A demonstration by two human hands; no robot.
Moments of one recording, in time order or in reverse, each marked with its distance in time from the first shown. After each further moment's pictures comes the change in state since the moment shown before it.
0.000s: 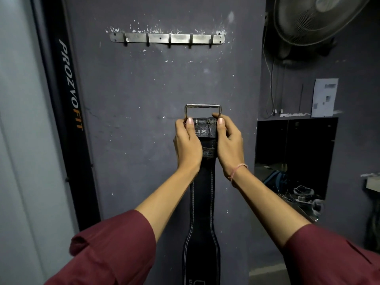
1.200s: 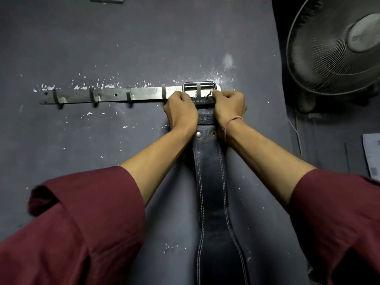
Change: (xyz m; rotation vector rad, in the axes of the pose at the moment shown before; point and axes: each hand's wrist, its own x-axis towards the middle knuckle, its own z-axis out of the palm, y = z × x) left_hand 0.357 -0.007 0.232 0.207 0.184 0.229; right_hand 0.433 0.064 0.059 0.006 0.230 -0.043
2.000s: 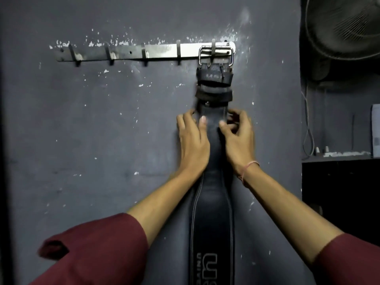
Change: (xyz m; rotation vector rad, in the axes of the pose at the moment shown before) left_hand -0.133 -0.098 -0.065 0.043 -0.190 0.229; right_hand -0.142 0.092 -0.047 0.003 -0.183 -0.104
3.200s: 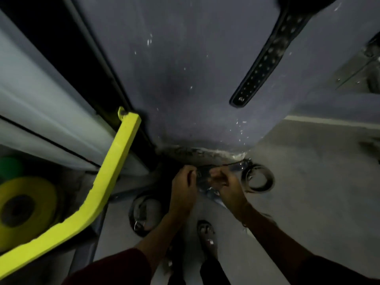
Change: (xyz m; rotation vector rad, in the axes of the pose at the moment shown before) left_hand -0.814 -0.047 -0.296 0.276 -0.528 -1.249; right_hand -0.797 0.102 -0.167 -0.149 -0.807 1.333
